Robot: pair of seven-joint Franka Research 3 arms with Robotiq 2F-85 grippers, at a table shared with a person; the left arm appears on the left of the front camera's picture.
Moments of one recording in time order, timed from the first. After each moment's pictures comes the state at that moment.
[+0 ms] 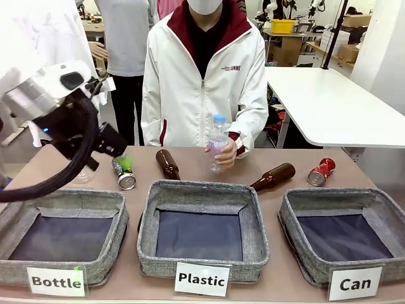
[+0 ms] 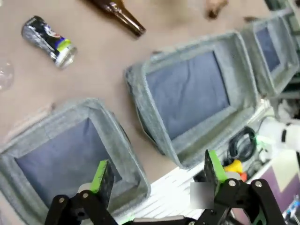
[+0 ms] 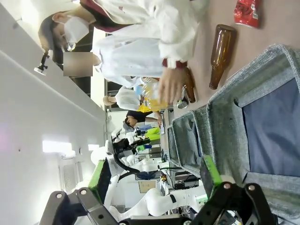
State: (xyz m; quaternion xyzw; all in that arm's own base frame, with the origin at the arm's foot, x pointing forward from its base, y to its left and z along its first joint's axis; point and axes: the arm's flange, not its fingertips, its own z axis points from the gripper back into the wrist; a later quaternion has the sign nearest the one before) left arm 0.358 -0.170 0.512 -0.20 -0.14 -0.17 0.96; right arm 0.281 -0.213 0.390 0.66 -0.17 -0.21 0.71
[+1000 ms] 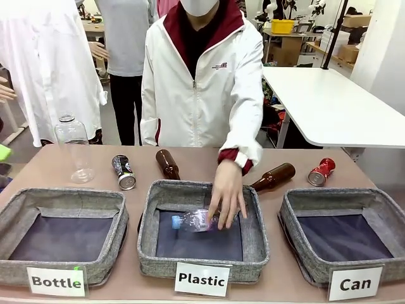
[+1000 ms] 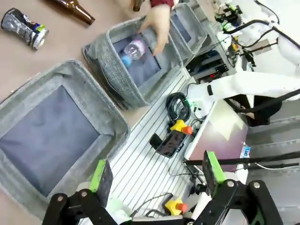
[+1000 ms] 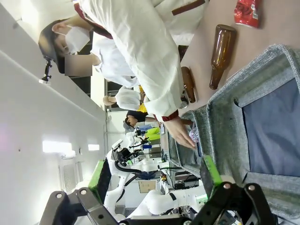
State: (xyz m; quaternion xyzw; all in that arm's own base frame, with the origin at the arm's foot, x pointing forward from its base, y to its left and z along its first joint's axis) left arm 0.305 0.037 0.517 -0.44 -0.12 -0.24 0.86; right arm 0.281 -0.213 0.390 0.66 -0.17 -0.21 0.71
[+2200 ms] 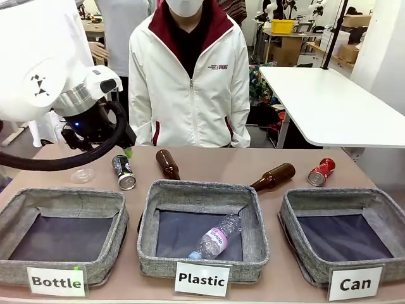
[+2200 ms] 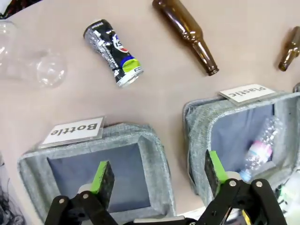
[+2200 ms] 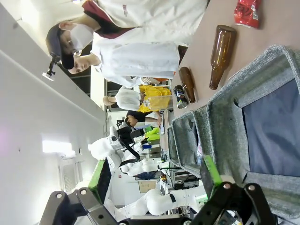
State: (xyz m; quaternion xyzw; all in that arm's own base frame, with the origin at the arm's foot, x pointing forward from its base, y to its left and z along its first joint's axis) left arm 0.413 -0.183 0.491 -0.08 -0.16 -0.06 0.98; right arm 0.281 -0.214 0.390 0.65 -0.17 -0.21 0.71
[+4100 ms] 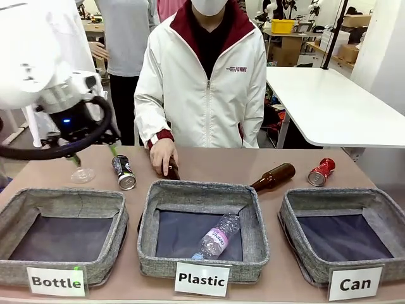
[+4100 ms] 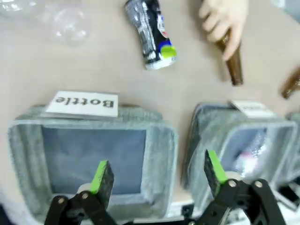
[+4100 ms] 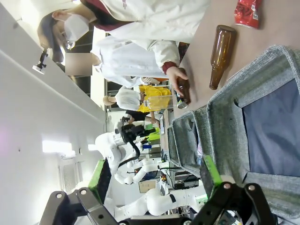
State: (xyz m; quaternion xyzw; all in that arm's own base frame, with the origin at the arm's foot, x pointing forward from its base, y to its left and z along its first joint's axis) left arm 0.425 -0.114 0.482 -0.13 -0.10 0.07 0.98; right arm 0.281 -0.214 0.391 0.65 -0.17 -0.21 0.71
